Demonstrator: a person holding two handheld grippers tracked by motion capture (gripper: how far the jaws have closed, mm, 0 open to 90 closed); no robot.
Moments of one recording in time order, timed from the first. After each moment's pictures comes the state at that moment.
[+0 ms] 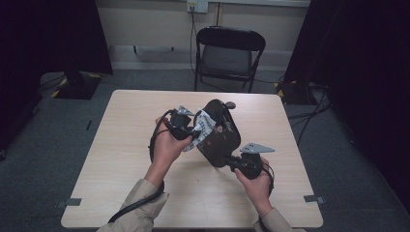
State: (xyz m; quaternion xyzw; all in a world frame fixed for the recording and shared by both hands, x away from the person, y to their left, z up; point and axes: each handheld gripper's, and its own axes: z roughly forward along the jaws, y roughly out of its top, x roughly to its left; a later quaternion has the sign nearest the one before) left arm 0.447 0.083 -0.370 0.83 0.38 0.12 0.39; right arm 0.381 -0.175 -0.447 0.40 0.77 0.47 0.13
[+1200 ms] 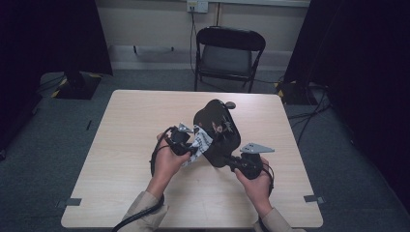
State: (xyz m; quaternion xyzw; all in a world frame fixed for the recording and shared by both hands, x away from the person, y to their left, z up) left arm 0.436 0.085 -0.429 0.84 0.40 0.09 0.36; right arm 0.381 -0.174 -0.447 0.41 0.77 0.47 0.13
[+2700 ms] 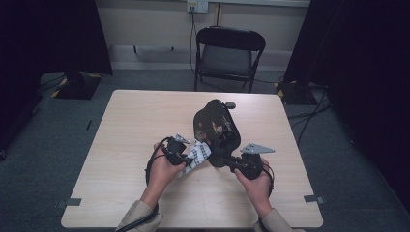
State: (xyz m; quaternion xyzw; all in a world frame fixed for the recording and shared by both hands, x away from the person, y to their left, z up) left arm 0.420 0.101 -0.441 0.85 0.40 0.07 0.34; right arm 0.381 -0.176 -0.449 0.41 0.77 0.47 0.12
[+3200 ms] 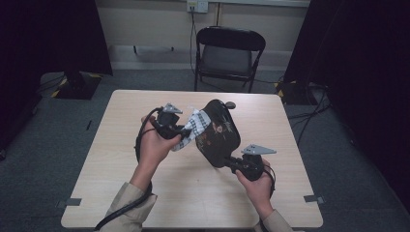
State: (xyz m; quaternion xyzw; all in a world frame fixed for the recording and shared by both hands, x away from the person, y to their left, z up) left arm 0.434 0.111 -0.331 0.82 0.39 0.13 0.40; right arm 0.376 -0.178 -0.447 0.41 0.77 0.47 0.12
